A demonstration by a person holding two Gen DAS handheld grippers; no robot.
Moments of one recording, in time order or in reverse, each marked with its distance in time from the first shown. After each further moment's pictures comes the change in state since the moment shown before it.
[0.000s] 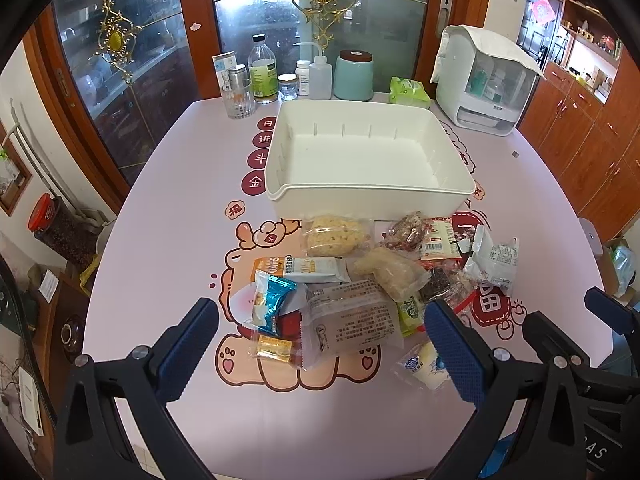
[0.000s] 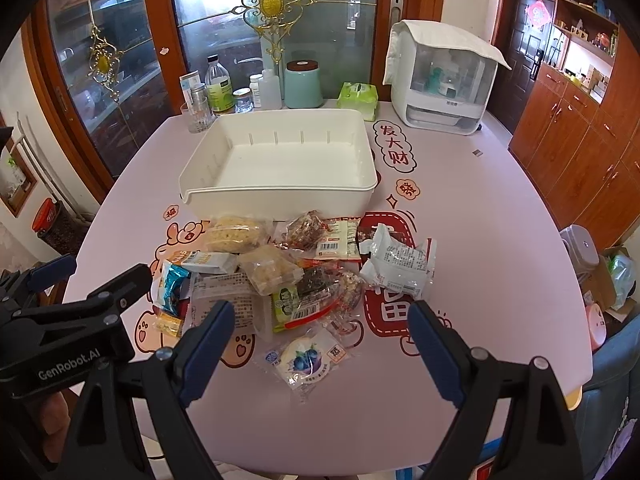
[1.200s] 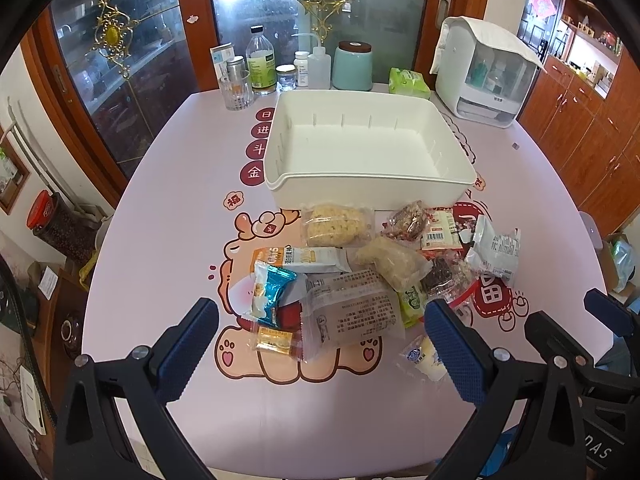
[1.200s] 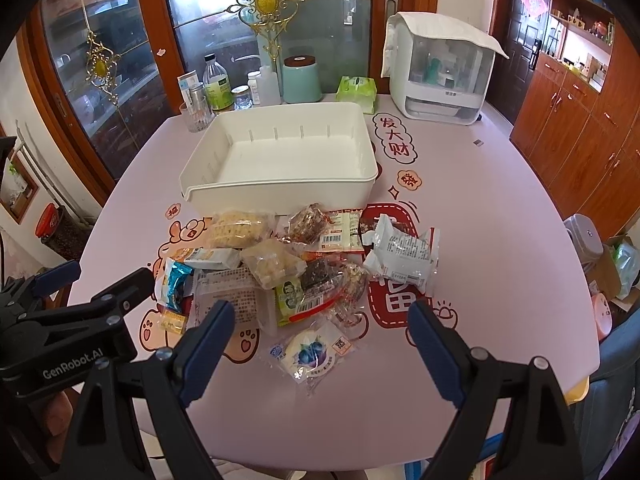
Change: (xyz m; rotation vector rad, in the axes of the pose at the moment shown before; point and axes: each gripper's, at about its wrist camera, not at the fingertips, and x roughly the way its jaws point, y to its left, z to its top) left arm 0.006 0.002 -0.006 0.011 0.030 -0.005; right arm 0.000 -0.001 -0.004 0.022 0.014 0.021
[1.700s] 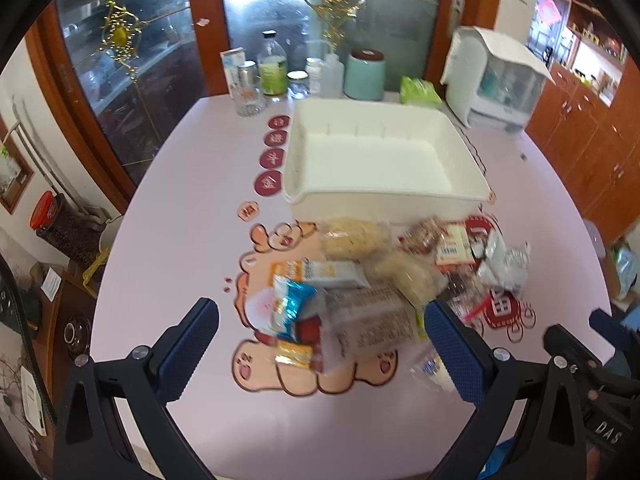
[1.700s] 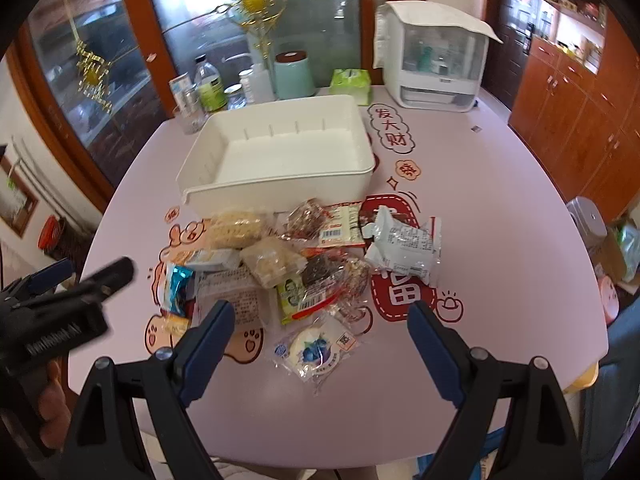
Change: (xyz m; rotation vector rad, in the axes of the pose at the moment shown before) left arm -0.001 0.025 0.017 -0.021 -0.018 0.012; right arm 0.004 -0.007 0.000 0.071 0.018 0.010
